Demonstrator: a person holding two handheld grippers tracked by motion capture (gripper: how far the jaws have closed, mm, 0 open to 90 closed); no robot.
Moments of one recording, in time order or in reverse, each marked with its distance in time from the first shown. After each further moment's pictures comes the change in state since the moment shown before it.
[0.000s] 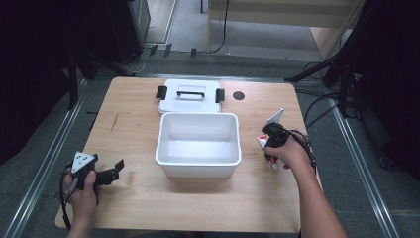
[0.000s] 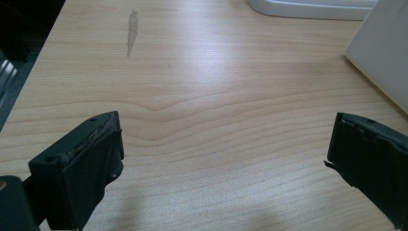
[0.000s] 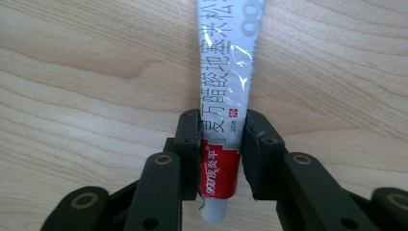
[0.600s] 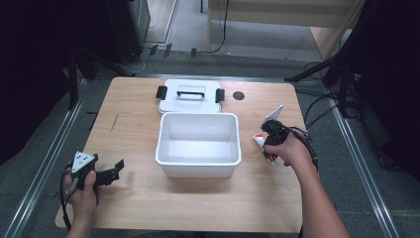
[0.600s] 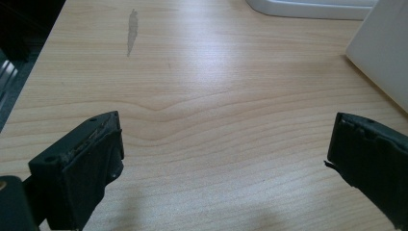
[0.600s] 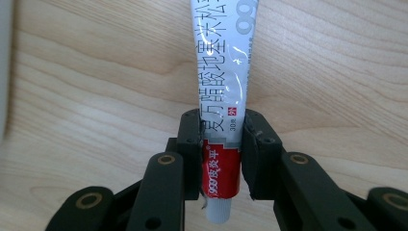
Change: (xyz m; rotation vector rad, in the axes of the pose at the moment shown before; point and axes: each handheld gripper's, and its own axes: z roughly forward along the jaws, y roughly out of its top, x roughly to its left) left arm 0.000 0.000 0.000 0.000 0.001 0.003; right arm 0.008 -0.001 -0.019 -0.017 0.024 -0.048
